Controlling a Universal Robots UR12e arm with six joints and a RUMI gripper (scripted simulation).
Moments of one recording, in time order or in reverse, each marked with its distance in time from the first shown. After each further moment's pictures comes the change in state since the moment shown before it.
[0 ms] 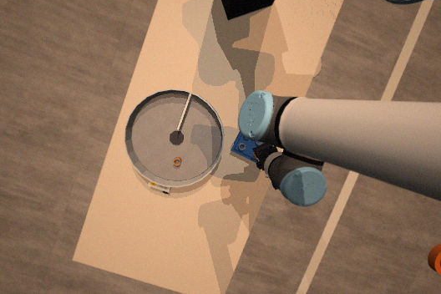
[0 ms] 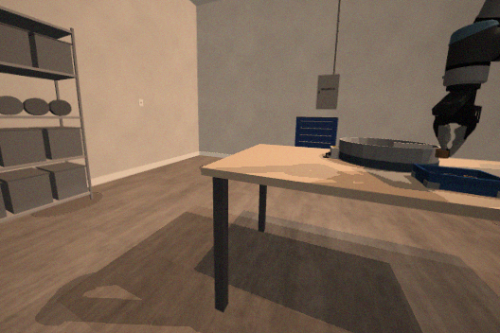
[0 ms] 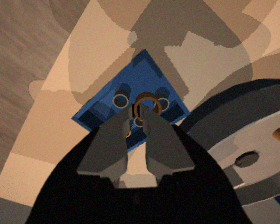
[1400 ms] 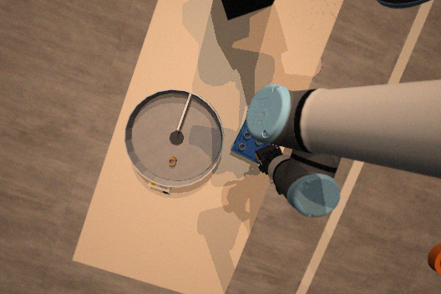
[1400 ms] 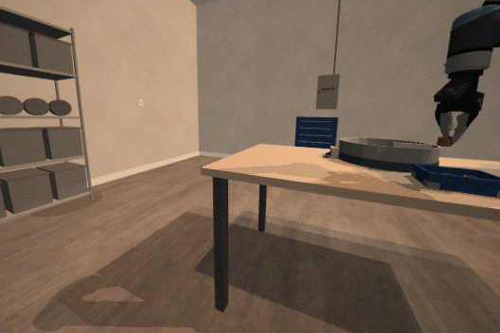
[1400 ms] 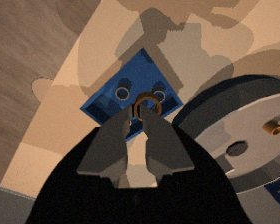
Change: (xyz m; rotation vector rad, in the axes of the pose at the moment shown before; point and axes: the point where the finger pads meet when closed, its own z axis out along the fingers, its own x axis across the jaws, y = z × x) arm 0.000 0.000 -0.039 -0.001 -0.001 0.000
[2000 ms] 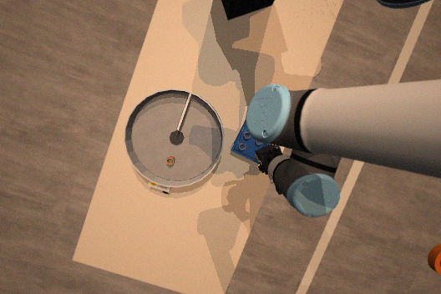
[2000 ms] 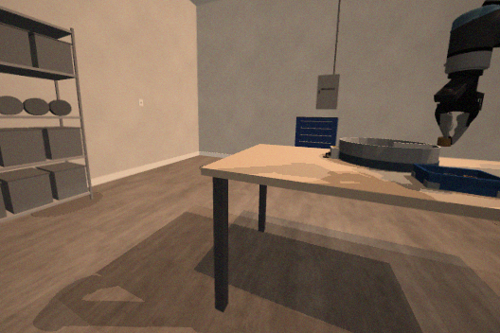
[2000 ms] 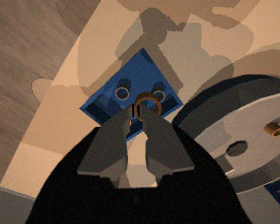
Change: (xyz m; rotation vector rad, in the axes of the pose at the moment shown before) arm 0.000 0.000 0.000 0.000 0.000 0.000
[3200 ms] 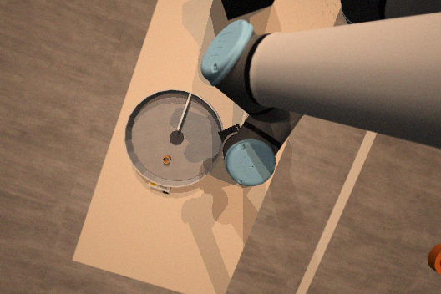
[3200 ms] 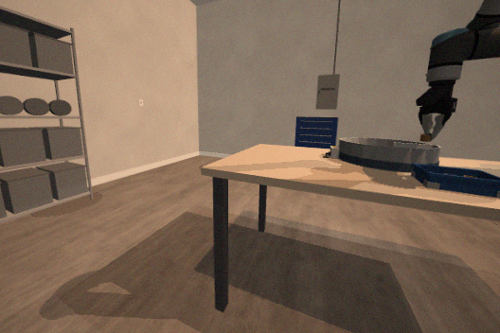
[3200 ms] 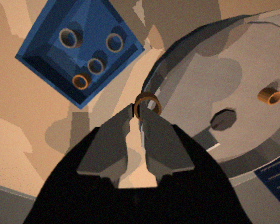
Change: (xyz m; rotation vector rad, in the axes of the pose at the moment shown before) arm 0.089 0.112 0.000 -0.001 0.002 0.002
